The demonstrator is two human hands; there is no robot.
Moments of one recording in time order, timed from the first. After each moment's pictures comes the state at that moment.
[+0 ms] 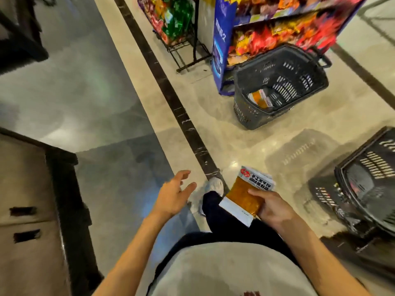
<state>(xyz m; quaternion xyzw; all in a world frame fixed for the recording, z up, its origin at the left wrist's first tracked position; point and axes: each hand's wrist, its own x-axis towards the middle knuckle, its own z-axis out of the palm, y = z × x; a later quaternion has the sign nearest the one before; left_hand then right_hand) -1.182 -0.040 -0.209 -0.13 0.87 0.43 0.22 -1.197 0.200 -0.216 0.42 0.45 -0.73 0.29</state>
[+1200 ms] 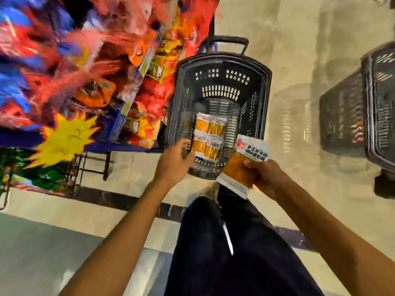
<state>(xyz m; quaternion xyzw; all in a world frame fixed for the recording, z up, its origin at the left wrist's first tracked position) -1.880 0.181 -0.336 0.26 0.87 0.21 0.36 -1.697 0.322 -0.344 0.58 0.27 -0.77 0.01</state>
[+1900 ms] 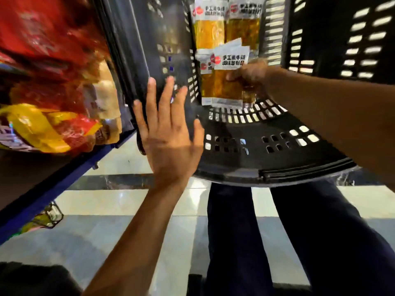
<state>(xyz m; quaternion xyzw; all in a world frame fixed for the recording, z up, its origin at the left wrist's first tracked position) -1.950 0.162 -0.612 0.48 0.87 0.04 0.11 -1.864 0.337 -0.736 0.63 0.32 -0.68 0.18</state>
